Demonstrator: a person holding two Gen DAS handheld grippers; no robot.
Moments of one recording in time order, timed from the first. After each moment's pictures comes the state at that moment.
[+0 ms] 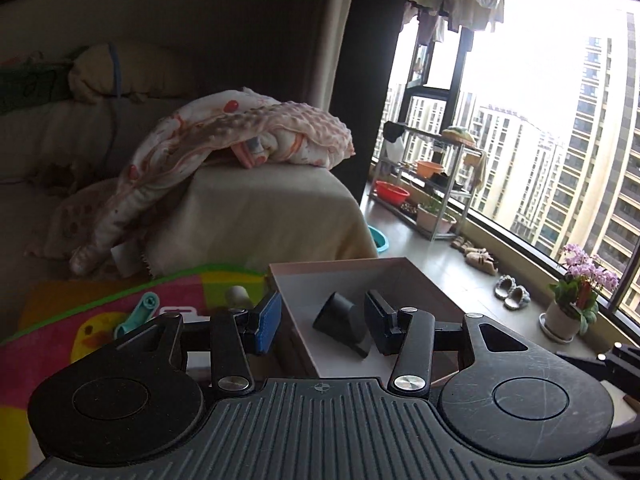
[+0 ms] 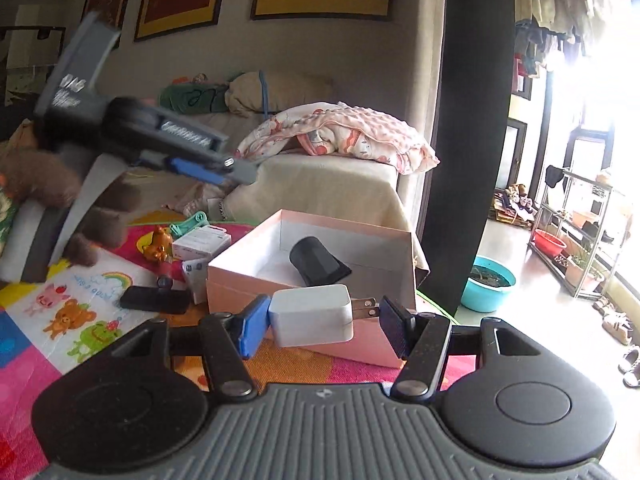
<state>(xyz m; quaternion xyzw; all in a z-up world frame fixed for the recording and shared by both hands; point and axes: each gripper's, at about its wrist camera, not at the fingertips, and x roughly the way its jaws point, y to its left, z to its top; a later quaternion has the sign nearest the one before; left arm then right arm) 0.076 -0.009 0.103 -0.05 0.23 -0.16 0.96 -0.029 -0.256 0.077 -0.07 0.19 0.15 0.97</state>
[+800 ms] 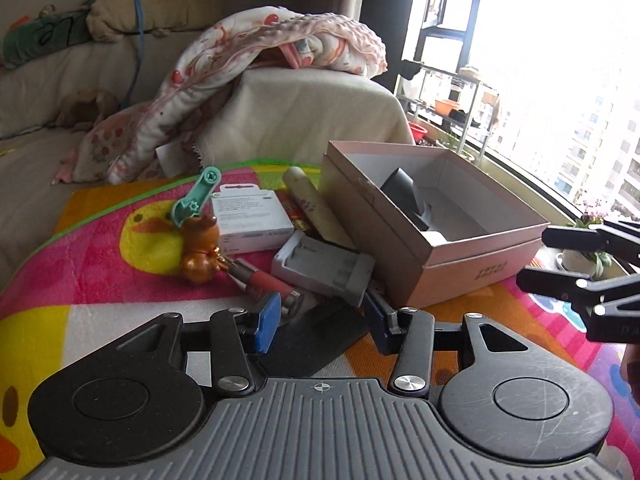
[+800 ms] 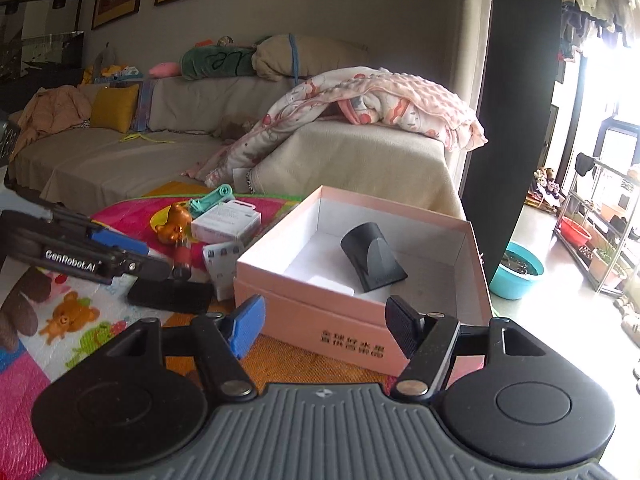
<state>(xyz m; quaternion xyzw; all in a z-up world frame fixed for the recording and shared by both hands) 0.049 0.033 0.039 -0.03 0.31 -0.16 0.94 0.012 -0.207 0.058 -0.09 0.25 0.18 0.95</state>
